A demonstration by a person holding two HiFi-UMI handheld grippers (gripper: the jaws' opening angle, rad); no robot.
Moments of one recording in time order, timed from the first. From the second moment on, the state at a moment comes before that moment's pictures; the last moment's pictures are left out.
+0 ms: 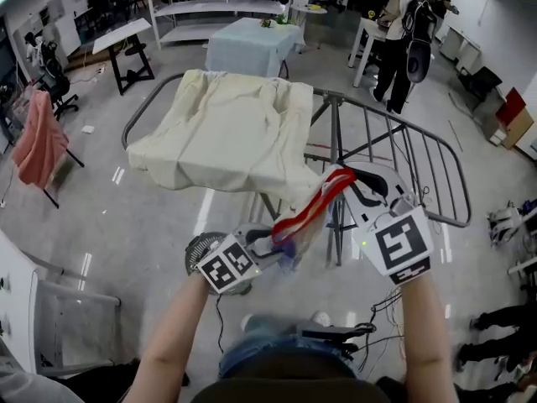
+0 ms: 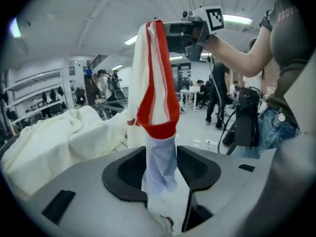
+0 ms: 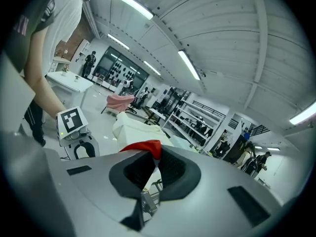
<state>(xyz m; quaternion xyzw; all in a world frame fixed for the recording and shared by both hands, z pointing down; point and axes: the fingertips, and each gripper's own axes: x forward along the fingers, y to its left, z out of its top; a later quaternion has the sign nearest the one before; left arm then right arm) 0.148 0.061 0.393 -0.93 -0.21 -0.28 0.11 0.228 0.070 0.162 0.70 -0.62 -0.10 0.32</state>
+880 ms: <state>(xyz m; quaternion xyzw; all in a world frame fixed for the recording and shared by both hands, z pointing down) 0.328 0.251 0.399 -0.97 -0.07 -0.25 -0.01 0.377 0.228 0.155 0.80 -0.51 -0.06 0.30</state>
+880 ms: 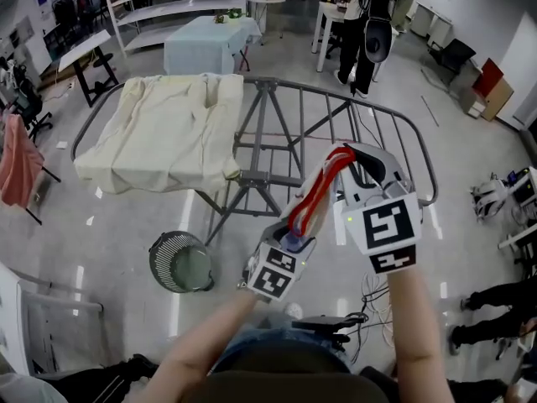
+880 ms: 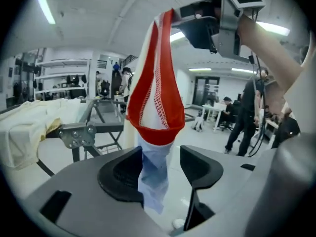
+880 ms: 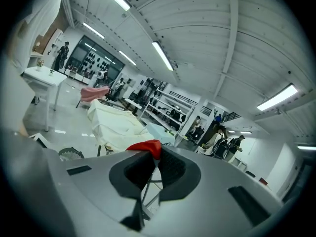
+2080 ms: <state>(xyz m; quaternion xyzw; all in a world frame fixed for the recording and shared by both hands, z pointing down) 0.432 0.171 0.128 -0.86 0.11 -0.22 0.46 0.544 0.400 0.105 0.83 -0.33 -0.13 0.44</state>
